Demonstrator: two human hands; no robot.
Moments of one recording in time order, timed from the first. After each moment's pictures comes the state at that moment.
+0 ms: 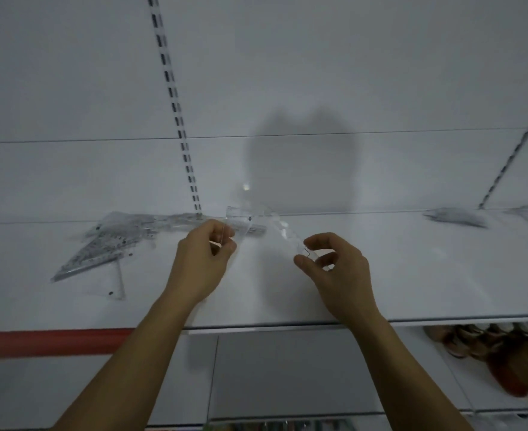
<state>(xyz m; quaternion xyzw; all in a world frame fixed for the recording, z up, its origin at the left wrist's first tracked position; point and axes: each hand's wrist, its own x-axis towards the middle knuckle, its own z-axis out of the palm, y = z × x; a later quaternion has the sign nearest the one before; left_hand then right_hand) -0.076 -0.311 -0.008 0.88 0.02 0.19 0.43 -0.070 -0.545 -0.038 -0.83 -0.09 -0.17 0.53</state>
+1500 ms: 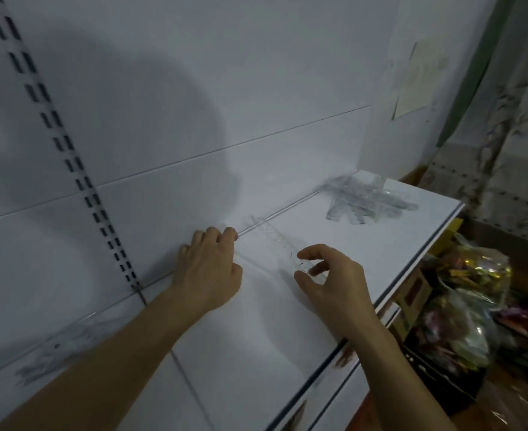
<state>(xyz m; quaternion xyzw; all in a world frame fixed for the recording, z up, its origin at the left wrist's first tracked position) 0.155 -0.981 -0.024 0.92 -0.37 0.10 0.07 -0.003 -1.141 -0.041 -0.86 0.23 -0.25 0.38</state>
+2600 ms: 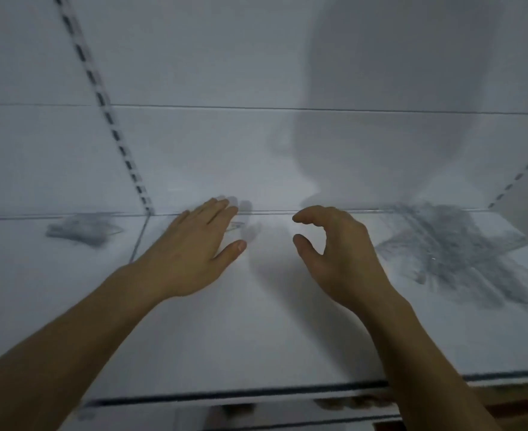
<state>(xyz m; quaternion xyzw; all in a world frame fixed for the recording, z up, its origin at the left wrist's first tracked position) 0.105 -1.023 -0.023 0.97 -0.20 0.04 0.10 0.083 -1.269 -0.010 -0.94 -0.11 -0.12 0.31</state>
